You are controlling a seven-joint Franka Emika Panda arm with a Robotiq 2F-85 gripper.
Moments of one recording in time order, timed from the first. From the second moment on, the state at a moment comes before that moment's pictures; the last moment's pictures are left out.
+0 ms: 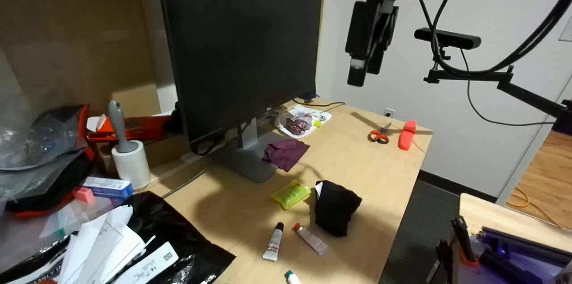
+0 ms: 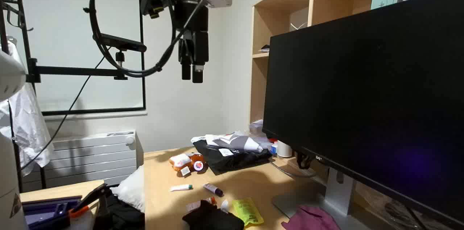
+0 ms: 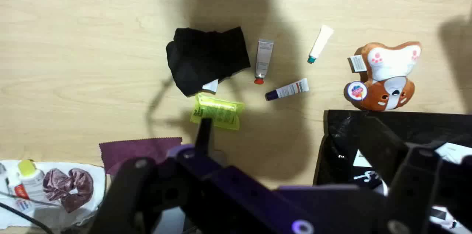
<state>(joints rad) 0.01 -0.62 -0.02 -2.51 0.02 1.90 -0.02</state>
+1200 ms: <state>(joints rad) 0.01 -0.54 -0.02 -2.53 0.03 2.06 -0.02</state>
